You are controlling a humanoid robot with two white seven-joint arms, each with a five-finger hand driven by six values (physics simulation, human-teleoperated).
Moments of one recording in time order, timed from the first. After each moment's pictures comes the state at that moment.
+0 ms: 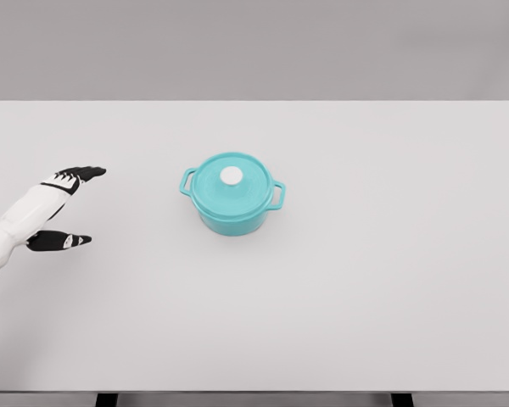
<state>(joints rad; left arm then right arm) 0.00 0.51 0.10 -1.47 -0.46 -0.61 -0.30 0.03 0.00 -0.04 0.08 0.03 -0.07 -0.15</state>
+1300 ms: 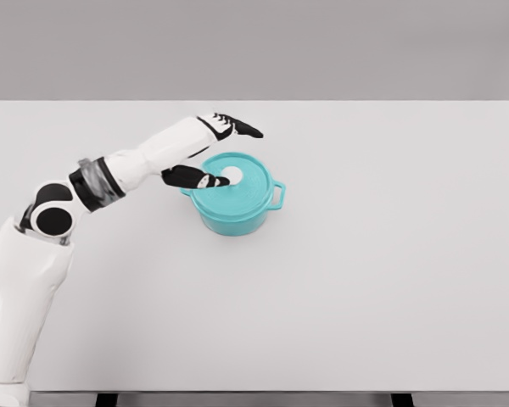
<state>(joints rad) -0.44 0.25 -0.21 -1.45 -0.32 -0.61 -0.61 0.03 0.00 -0.04 0.08 0.03 -0.07 -0.15</state>
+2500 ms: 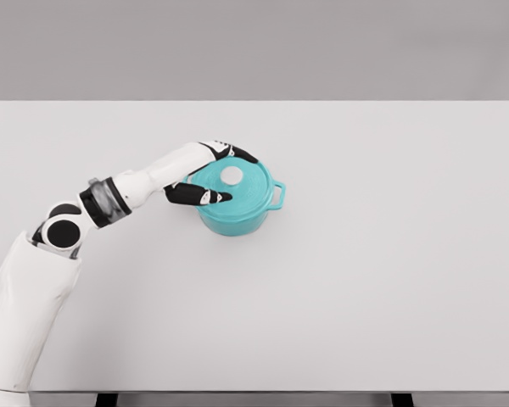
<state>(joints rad) -0.41 0.25 -0.25 -1.33 -0.24 -0.59 -0.61 0.03 0.00 -0.04 0.08 0.03 -0.07 -0.15</state>
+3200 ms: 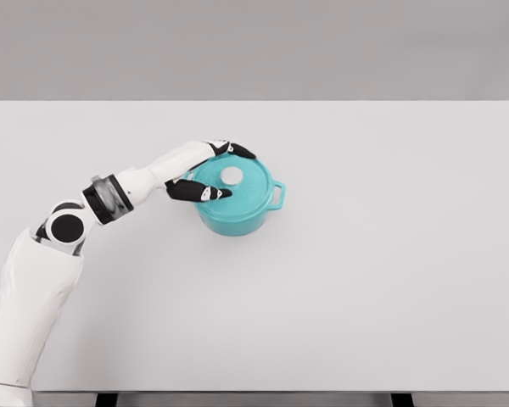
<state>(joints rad) -0.43 0.24 -0.26 -1.29 -0.23 -0.53 -0.61 0.03 0.00 -0.04 0.08 0.03 -0.07 -0.15</state>
